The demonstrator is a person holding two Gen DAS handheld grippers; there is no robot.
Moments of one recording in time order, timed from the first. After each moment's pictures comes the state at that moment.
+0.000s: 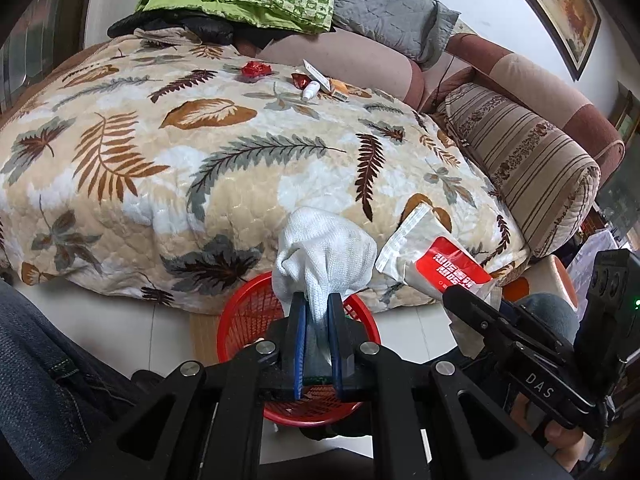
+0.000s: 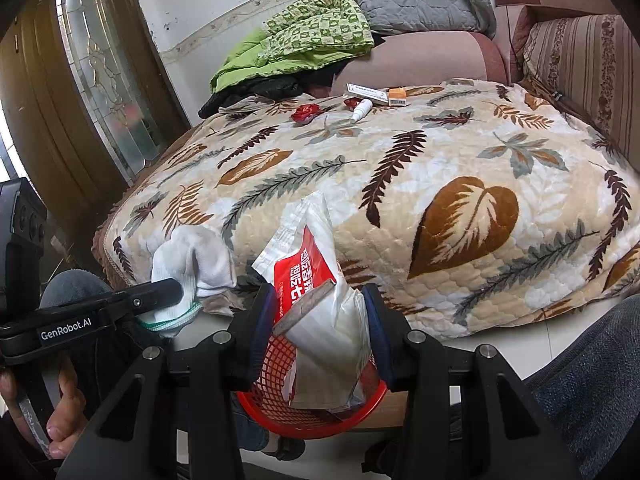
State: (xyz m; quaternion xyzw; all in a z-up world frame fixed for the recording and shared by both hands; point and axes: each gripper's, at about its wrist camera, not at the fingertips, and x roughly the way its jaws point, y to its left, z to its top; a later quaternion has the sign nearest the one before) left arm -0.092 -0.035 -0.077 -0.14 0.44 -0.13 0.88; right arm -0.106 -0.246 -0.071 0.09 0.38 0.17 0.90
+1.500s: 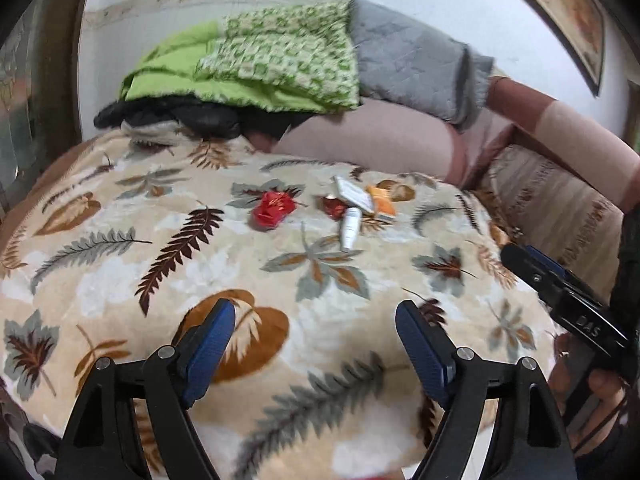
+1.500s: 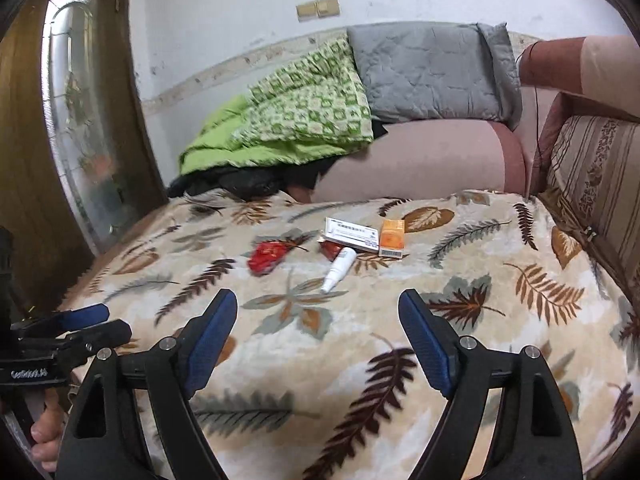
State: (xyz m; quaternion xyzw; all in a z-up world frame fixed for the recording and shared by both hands) left arm 0.163 -0.008 0.003 -0.09 0.36 -0.07 0.92; right arm 0.185 -0.253 0.023 0.06 0.29 0.16 0.94
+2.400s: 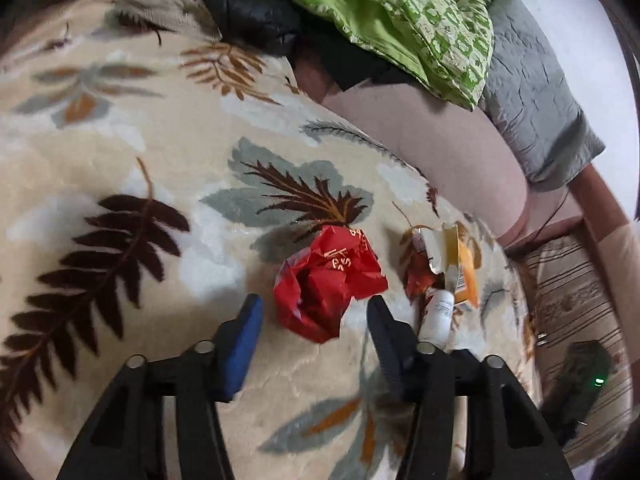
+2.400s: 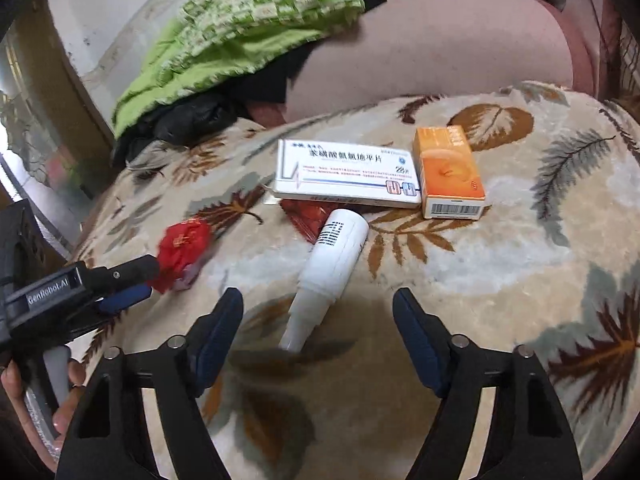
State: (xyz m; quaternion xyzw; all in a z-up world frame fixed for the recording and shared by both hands) left arm 0.408 0.049 -0.128 -0.28 0.44 -0.06 0.85; right arm 0.417 -0.204 -0.139 0.12 0.44 0.16 0.87
